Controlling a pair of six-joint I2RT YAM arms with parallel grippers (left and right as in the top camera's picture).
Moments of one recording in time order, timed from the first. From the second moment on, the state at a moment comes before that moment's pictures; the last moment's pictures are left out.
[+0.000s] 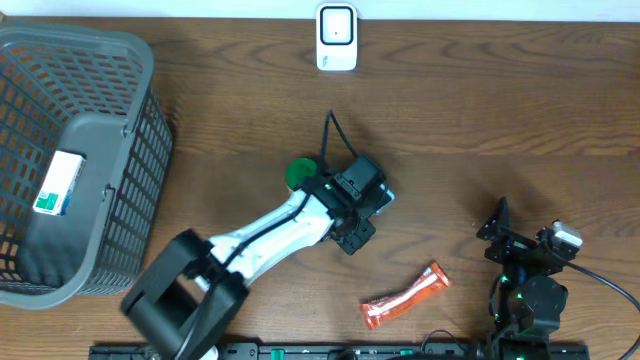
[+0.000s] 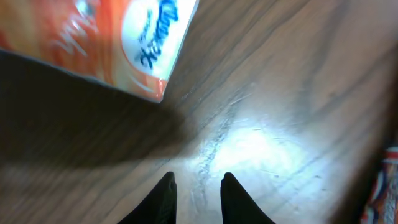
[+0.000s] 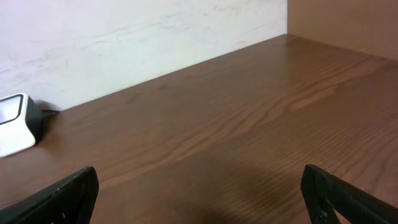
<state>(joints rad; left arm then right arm) -0.81 1.78 1.11 -0.65 0.18 0.02 -0.10 0.10 0.01 -0.05 0.22 0.27</state>
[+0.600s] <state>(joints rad) -0.81 1.65 1.21 -0.83 0.12 0.04 -0.10 0.10 0.01 -0.05 0.22 0.27</state>
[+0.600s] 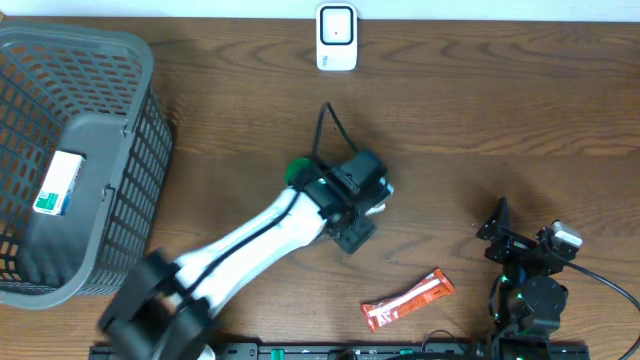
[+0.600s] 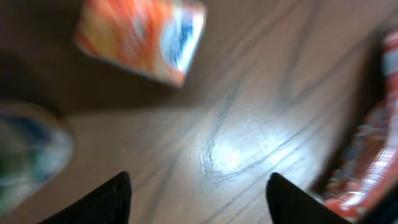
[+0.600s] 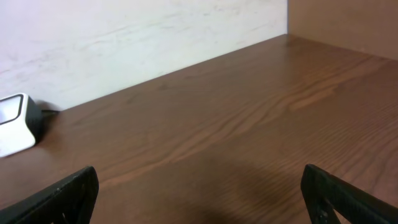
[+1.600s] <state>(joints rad) 0.54 1.30 1.55 -0.97 0.05 -0.48 -0.10 0.10 0.01 -0.05 0.22 0.27</state>
